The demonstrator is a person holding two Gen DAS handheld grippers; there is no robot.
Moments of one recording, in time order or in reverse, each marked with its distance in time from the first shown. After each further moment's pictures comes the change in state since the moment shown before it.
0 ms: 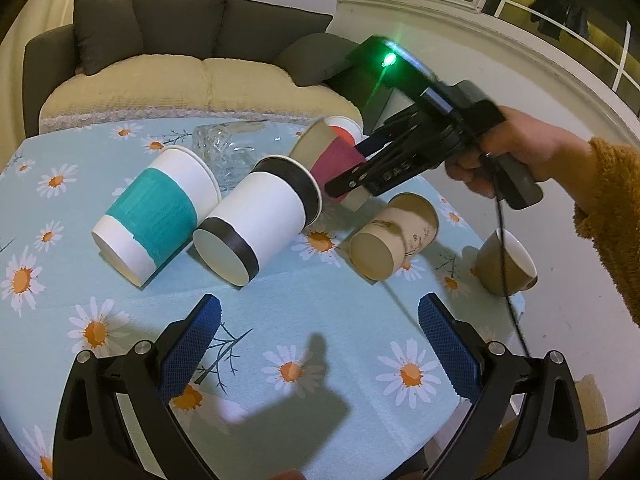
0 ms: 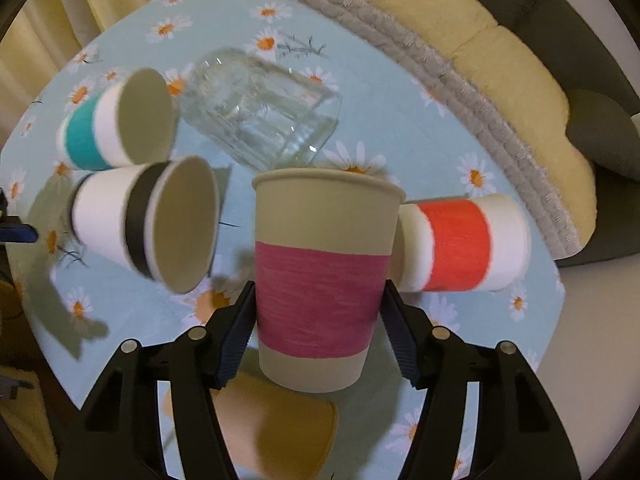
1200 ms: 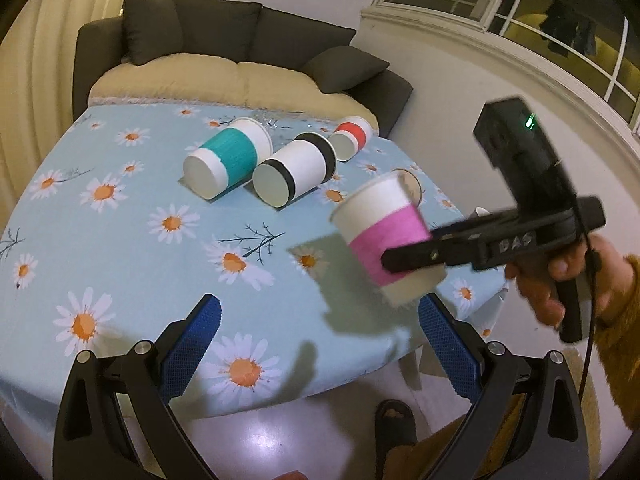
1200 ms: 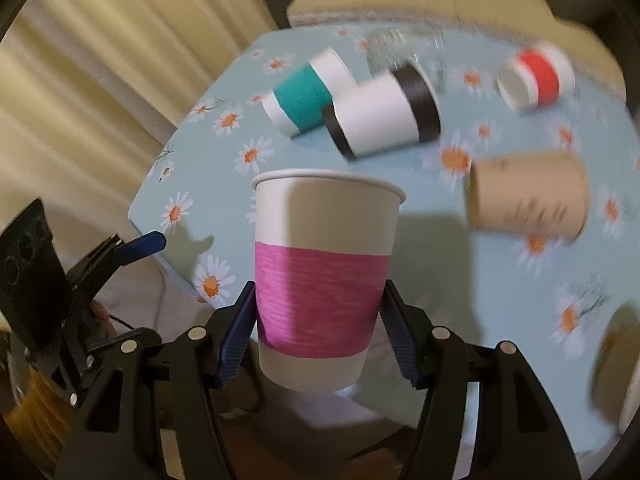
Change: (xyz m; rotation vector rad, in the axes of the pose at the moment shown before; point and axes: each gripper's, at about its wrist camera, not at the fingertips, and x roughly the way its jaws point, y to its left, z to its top) left arm -0.096 -0.004 -0.070 -0.079 -0.034 0.064; right arm -0.039 0.140 -0.117 0.463 -0.160 0.420
